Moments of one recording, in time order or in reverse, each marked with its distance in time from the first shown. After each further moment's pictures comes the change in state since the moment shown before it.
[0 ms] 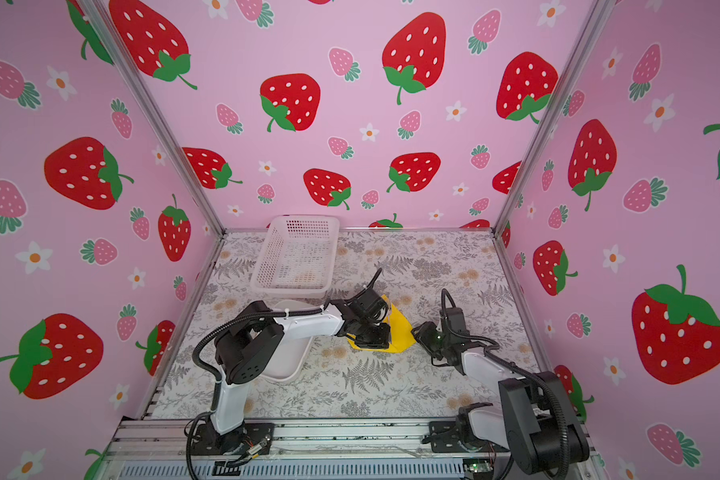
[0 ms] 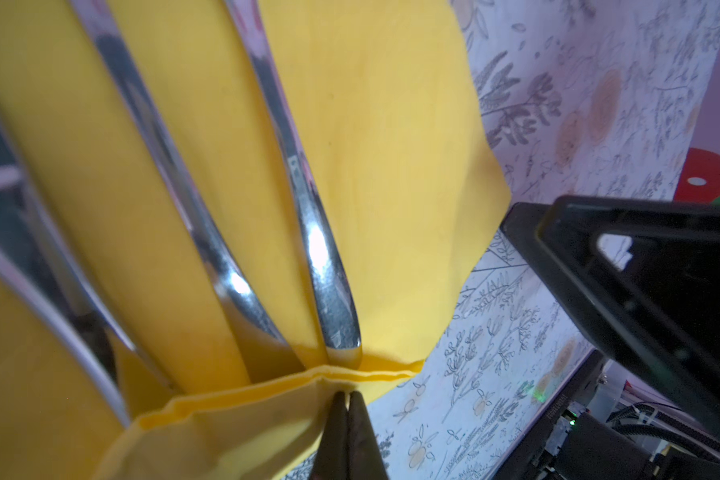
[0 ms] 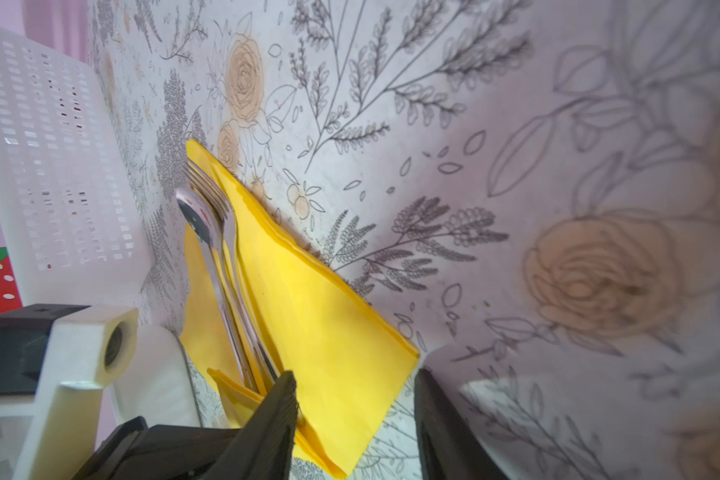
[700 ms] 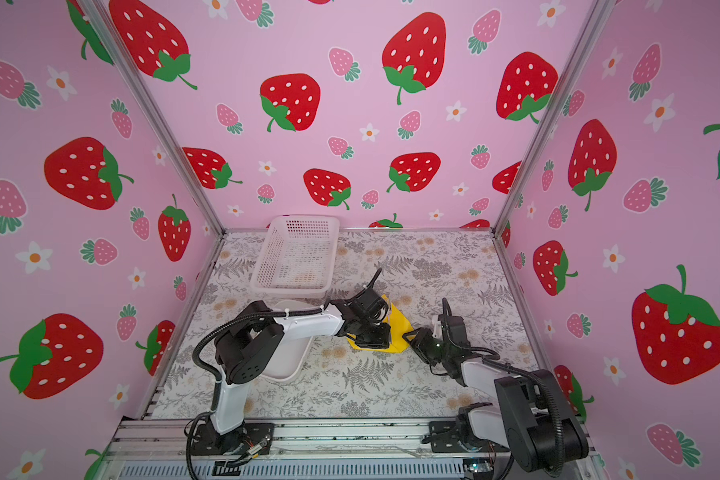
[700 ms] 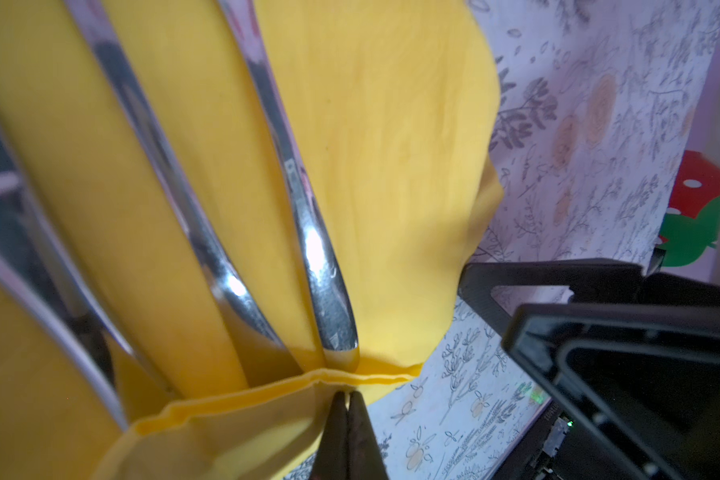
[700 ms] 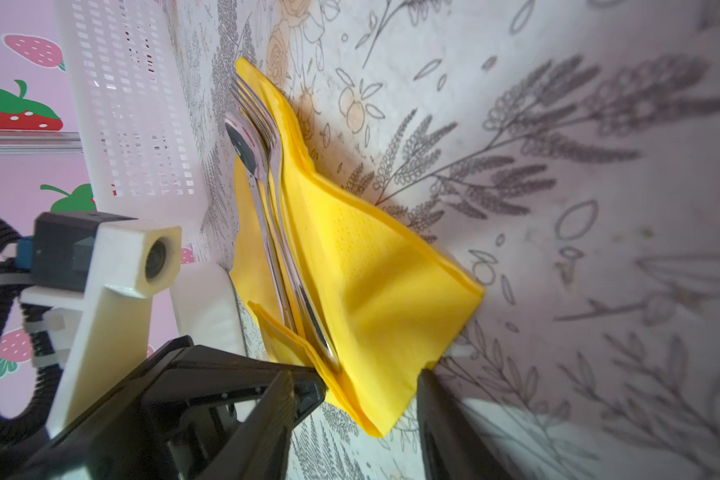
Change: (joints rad) left arm 0.000 0.000 0.000 0.006 0.000 -0.004; right arm 0.021 -0.017 -0.145 0.236 -0.176 0.068
